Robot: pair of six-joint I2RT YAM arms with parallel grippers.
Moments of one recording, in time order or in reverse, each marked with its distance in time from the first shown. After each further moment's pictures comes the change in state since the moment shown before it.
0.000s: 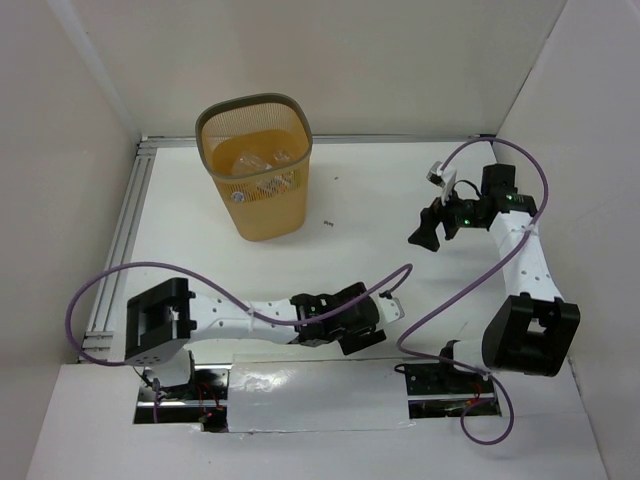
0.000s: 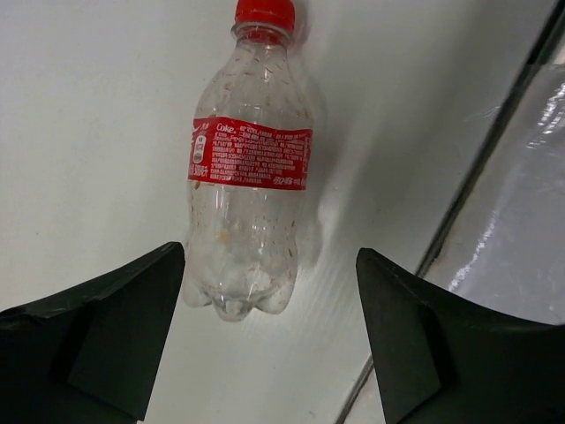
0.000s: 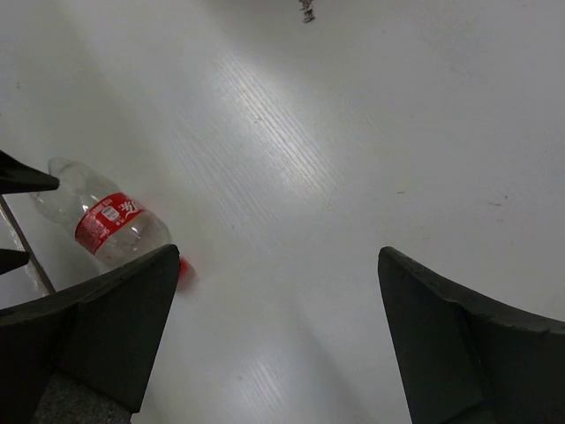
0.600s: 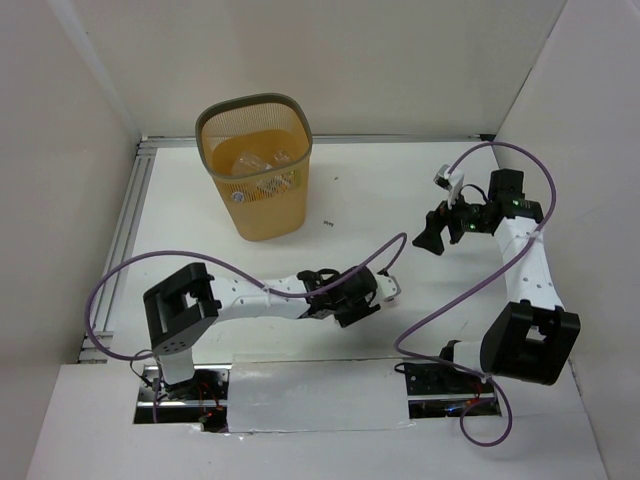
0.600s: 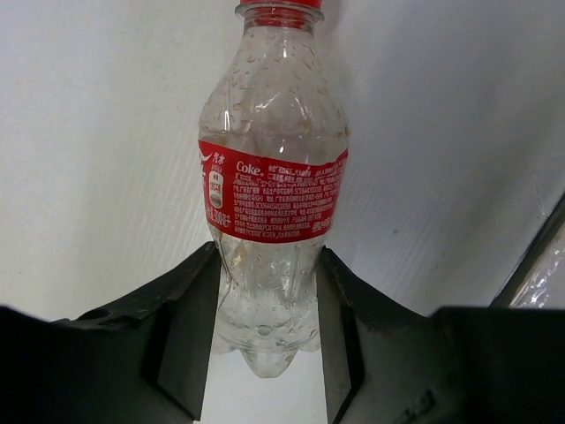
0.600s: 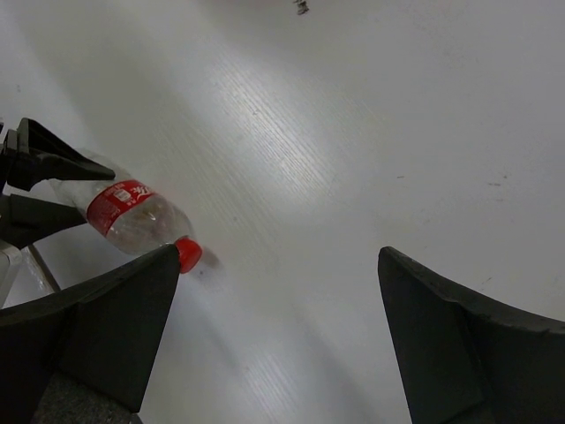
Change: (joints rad) left arm 0.164 0.134 0.067 0.015 0.175 0.053; right arm -0.048 -0.042 -0.030 -0.016 -0.014 -0.003
